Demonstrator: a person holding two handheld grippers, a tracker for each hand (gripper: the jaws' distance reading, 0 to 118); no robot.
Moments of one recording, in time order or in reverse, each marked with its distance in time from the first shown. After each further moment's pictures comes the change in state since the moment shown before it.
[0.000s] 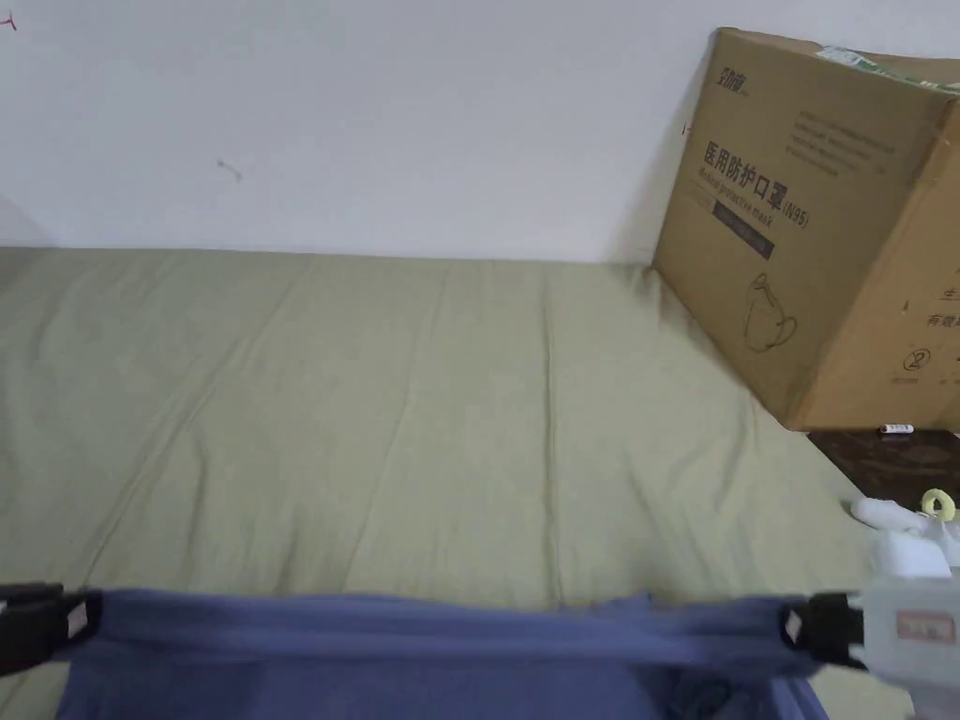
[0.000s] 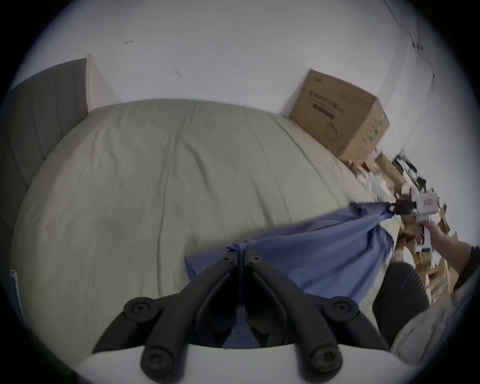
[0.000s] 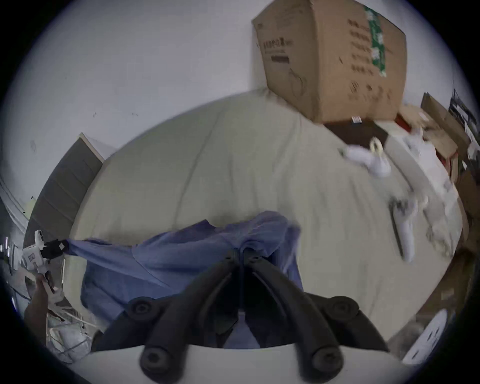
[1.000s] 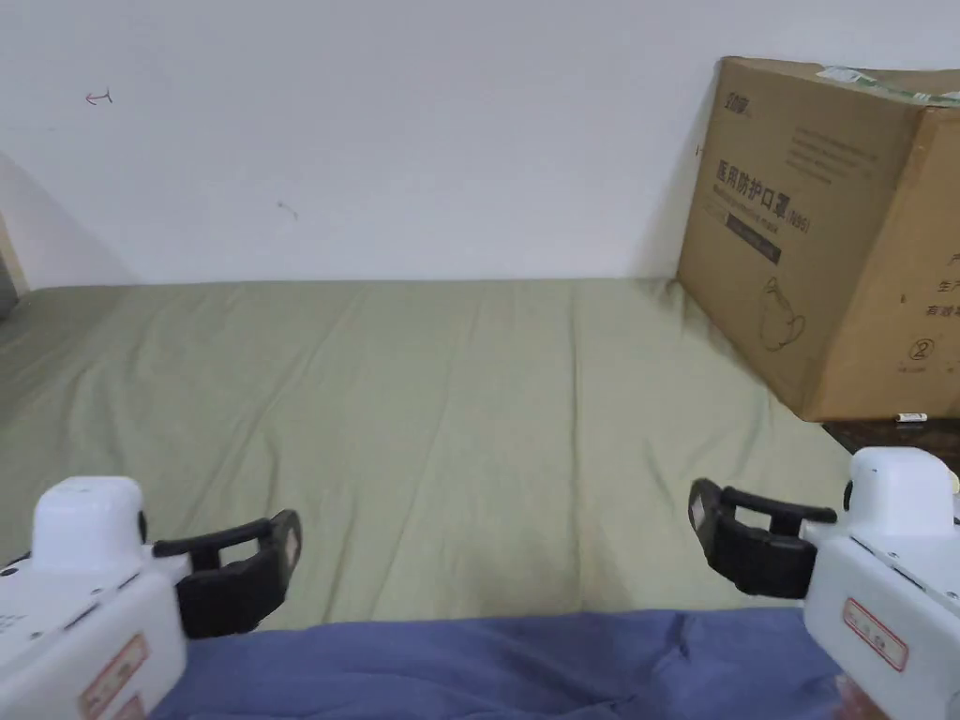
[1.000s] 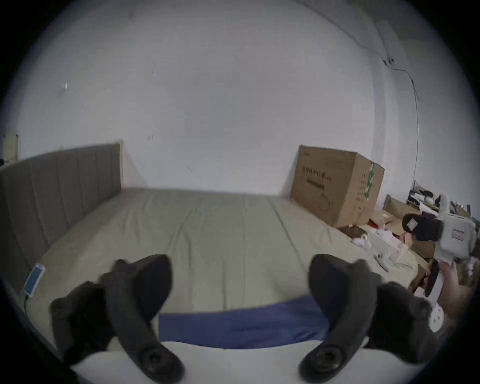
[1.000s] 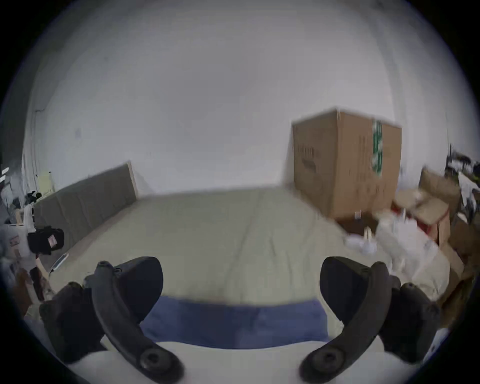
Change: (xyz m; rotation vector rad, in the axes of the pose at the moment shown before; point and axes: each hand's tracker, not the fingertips) left arm 0.175 -0.024 0.084 0.544 0.191 -0.081; right arm -0.124 -0.053 0.120 0.732 0.075 0.249
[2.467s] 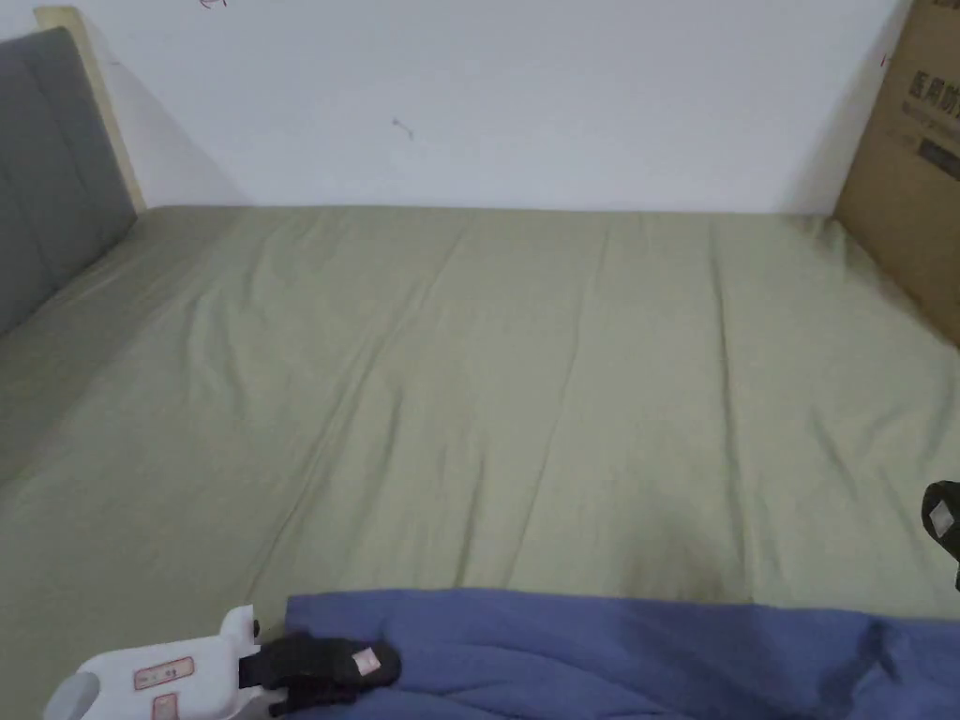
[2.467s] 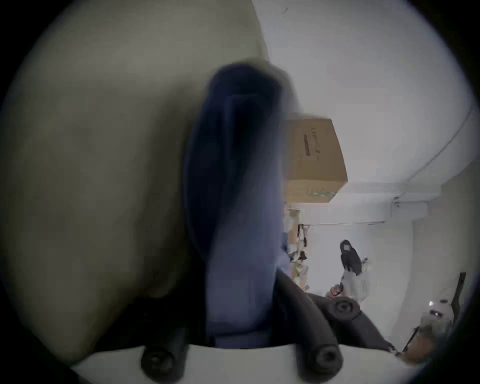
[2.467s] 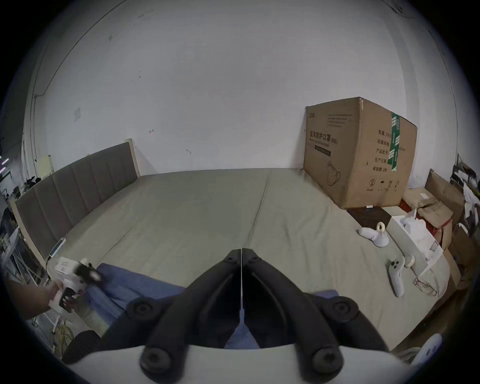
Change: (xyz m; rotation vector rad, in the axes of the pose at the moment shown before) left arm -0.246 -0.238 -0.151 -0.714 -0.591 1.103; right arm -0.027 -0.015 -0.048 -0.259 0.025 0.024
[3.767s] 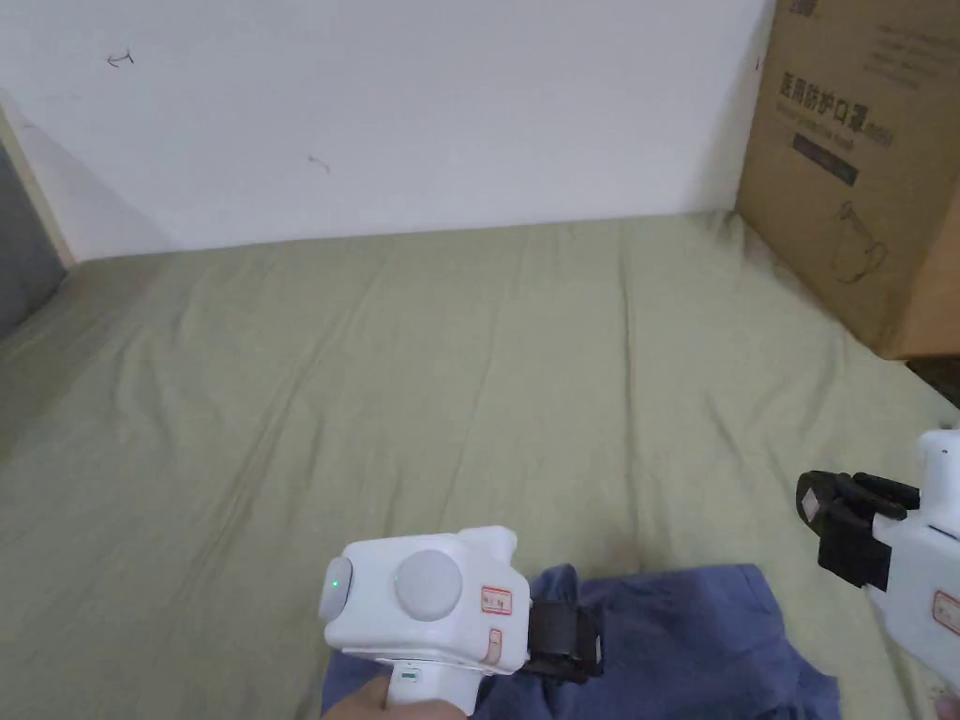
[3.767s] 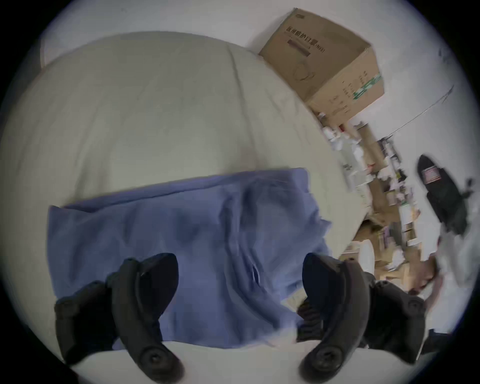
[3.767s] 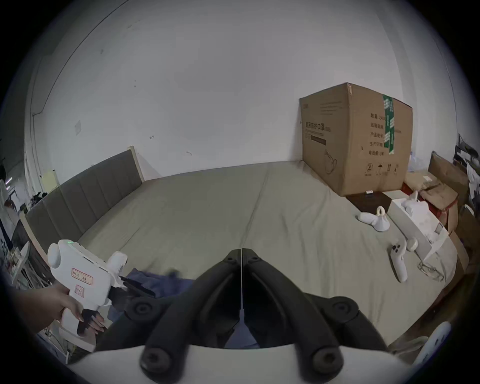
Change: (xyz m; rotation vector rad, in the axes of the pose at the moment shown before) left arm 0.249 -0.164 -0.227 -0.205 0.639 -0.627; right arm 0.048 -0.016 0.025 -0.017 0.035 -0.087
